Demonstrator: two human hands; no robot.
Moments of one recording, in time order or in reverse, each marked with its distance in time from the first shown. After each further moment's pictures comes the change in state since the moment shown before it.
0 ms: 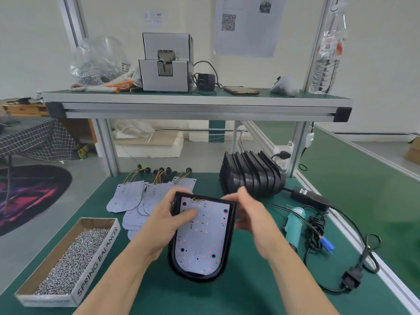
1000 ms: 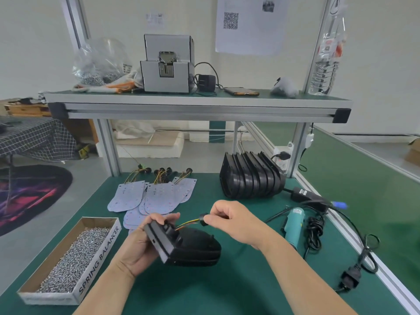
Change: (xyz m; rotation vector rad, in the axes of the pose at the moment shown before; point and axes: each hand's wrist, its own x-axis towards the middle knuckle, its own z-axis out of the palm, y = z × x) left_hand -0.011 -0.062 -0.044 -0.664 0.065 -0.256; right_hand 0.015 -0.001 0.009 -0.577 -0.327 -0.029
